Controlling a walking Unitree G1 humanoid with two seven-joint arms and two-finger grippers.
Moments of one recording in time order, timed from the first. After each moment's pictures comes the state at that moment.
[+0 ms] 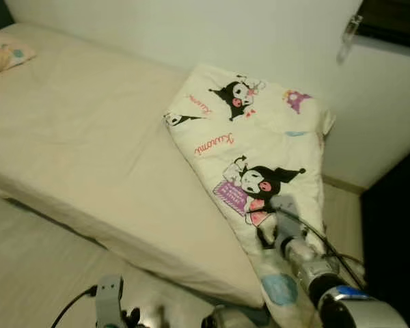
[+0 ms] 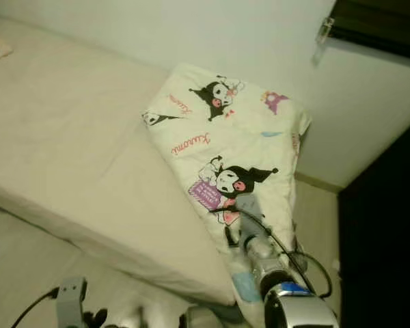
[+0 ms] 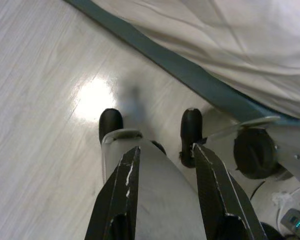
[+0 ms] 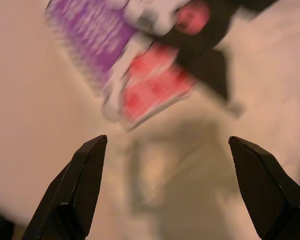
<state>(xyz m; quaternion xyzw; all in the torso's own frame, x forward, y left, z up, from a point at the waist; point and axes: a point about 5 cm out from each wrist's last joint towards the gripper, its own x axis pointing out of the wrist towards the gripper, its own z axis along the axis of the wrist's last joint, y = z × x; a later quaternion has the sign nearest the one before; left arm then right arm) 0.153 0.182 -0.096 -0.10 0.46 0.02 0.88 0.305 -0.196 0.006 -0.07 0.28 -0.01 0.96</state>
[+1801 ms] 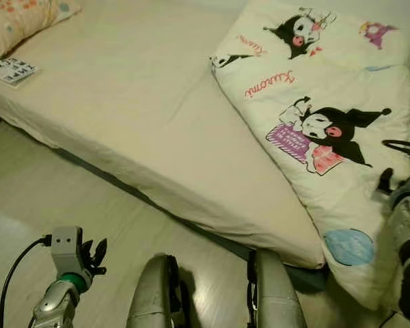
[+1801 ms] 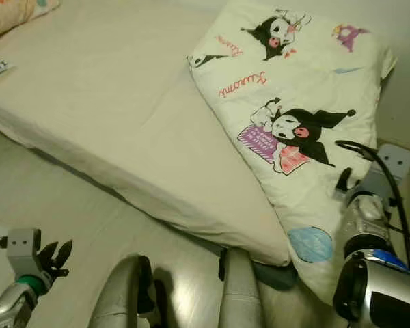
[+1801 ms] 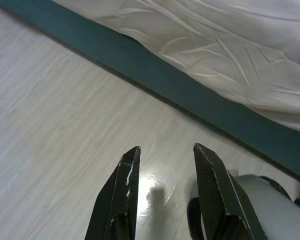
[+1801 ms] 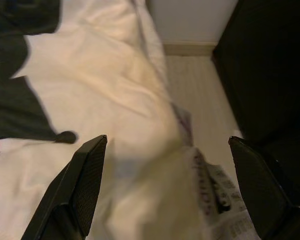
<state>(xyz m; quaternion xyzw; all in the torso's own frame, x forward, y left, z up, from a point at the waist) 0.224 0.266 -0.017 -0.04 0.19 0.02 0.98 0.315 -0.363 0.122 0.02 0.09 -0.35 0.93</state>
